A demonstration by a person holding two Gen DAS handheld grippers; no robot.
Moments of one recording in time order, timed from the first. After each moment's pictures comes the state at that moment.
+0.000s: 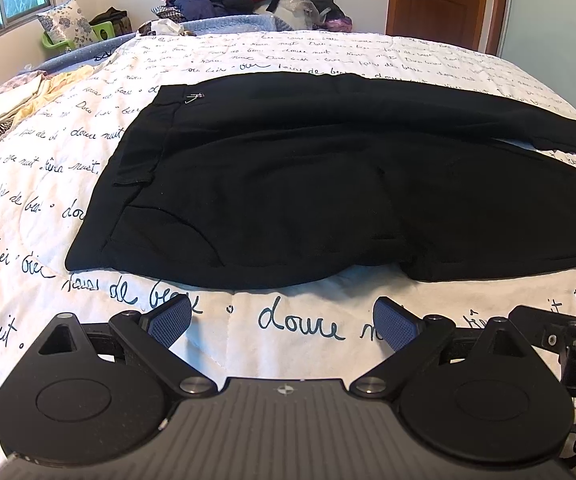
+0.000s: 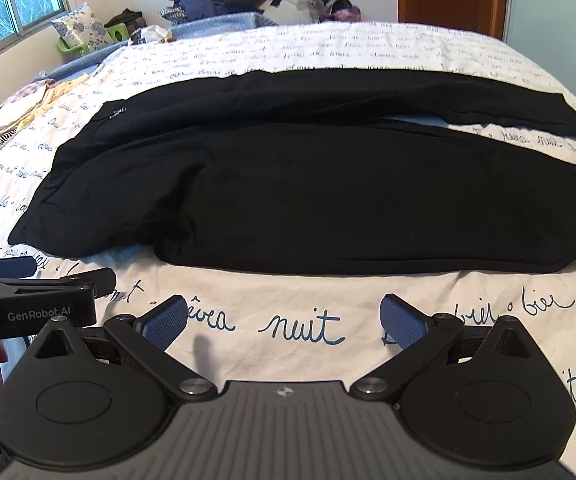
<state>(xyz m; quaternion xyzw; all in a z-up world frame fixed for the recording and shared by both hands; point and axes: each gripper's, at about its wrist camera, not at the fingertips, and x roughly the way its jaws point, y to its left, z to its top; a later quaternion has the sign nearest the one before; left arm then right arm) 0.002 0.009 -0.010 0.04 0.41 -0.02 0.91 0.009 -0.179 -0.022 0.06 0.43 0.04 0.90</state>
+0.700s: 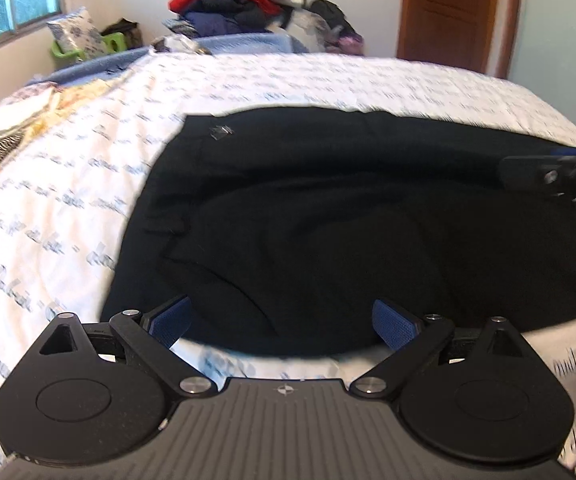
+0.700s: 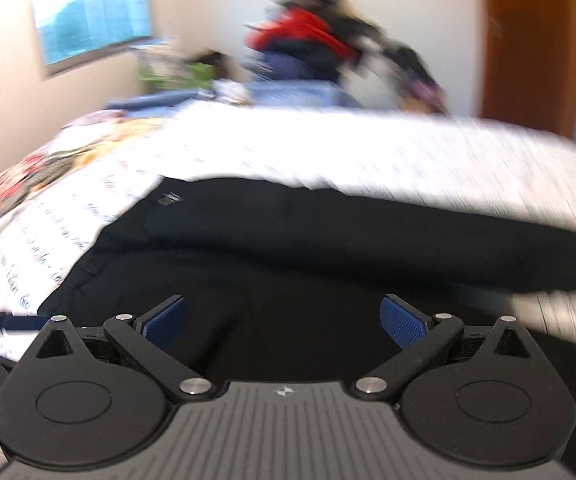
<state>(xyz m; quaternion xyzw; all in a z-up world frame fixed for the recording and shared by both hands) 0.031 0.040 0.016 0.03 0.38 -0.01 0.92 0.100 -0.178 0.030 -0.01 0.31 0.18 0.93</state>
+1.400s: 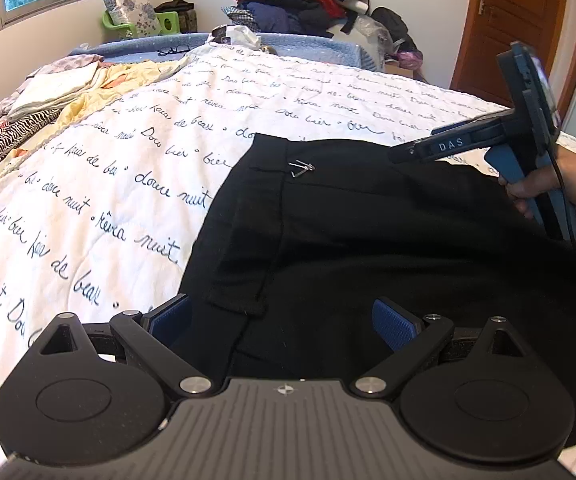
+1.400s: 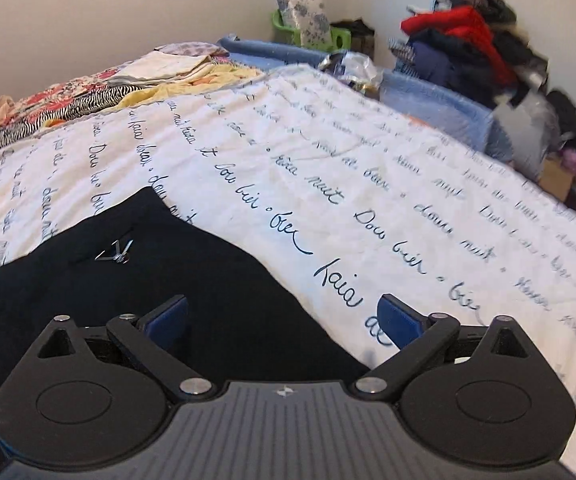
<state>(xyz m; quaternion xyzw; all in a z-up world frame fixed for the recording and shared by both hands) 0.106 0.092 0.031 -0.02 0.39 0.06 0.92 0.389 -0.079 -0.025 -0.13 0.34 0.36 0.86</state>
